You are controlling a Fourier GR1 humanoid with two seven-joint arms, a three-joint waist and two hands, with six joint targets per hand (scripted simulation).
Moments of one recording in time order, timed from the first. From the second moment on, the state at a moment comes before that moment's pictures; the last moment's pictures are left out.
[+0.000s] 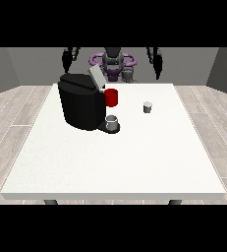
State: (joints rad) left arm 0.00 0.09 0.01 -1.55 -0.01 0.00 -0.03; right arm 0.00 -0.08 0.00 -1.64 0.03 -0.03 0.01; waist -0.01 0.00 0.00
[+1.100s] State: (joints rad) left arm -0.15 0.23 0.08 -1.43 -0.06 -0.10 -0.10; right arm -0.01 -0.03 -0.06 -1.55 -0.03 -0.09 -0.11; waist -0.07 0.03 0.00
